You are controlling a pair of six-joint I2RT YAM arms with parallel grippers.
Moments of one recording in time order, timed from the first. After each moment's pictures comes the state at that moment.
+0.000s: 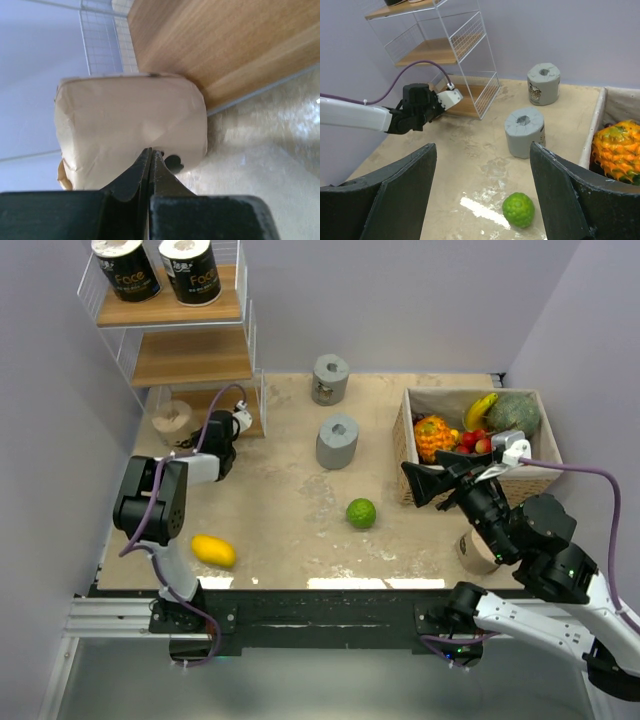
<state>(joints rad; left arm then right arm) -0.15 1.87 0.97 0.40 -0.60 0.91 0.97 0.58 1.05 -0.37 0.49 0.24</state>
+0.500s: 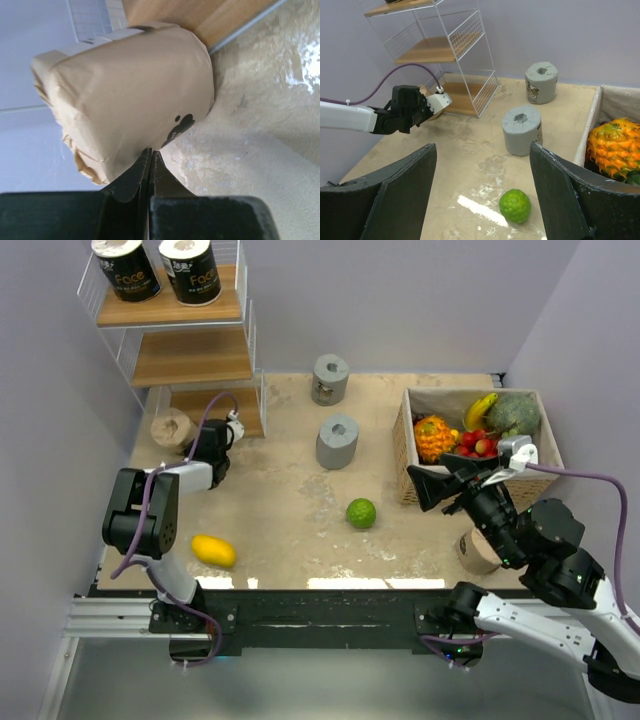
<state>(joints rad) -0.13 1.74 0.86 0.26 -0.63 0.85 0.97 0.54 1.05 -0.41 0.49 0.23</state>
